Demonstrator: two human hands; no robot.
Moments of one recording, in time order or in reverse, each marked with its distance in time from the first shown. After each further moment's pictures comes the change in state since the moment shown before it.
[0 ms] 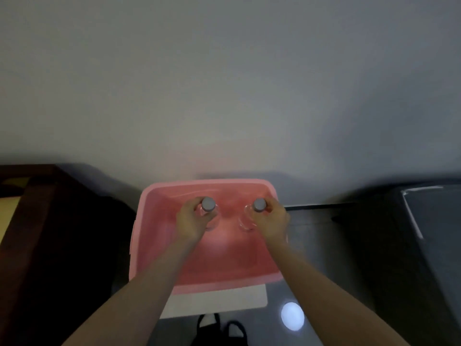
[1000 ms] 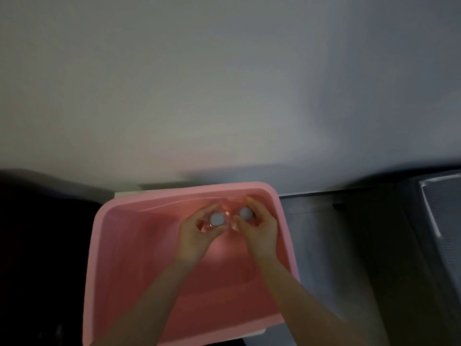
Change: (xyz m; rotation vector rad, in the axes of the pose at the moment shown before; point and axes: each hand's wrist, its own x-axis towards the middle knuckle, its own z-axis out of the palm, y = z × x) left_hand 0.053 -0.043 0.079 -0.292 -0.188 0.014; right_hand 0.051 0.042 0.050 0.422 -0.148 0.066
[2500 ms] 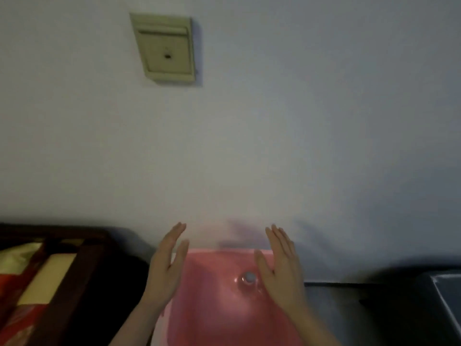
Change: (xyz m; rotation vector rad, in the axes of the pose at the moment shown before) left_hand -0.102 0.184 -0.142 0.317 0.294 0.327; right_hand -0.088 -0.179 -0.023 -0.724 -0.111 -0.612
